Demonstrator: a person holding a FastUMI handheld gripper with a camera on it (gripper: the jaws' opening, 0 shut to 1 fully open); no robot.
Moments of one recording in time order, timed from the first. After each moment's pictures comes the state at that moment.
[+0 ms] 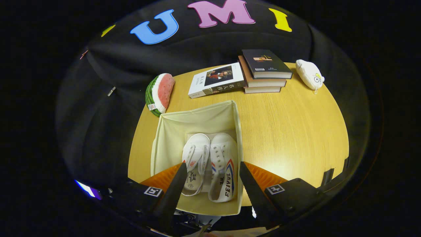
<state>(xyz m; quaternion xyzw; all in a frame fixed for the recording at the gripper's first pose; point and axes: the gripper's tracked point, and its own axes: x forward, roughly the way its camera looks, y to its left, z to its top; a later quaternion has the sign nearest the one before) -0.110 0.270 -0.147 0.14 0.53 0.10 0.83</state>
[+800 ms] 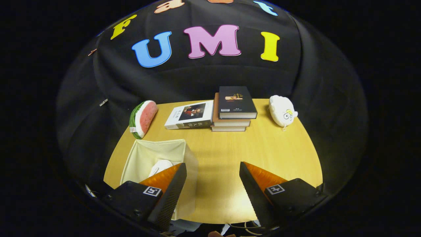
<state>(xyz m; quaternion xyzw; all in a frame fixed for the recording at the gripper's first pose) -0.068 0.121 -0.109 0.07 0.39 0.03 0.92</state>
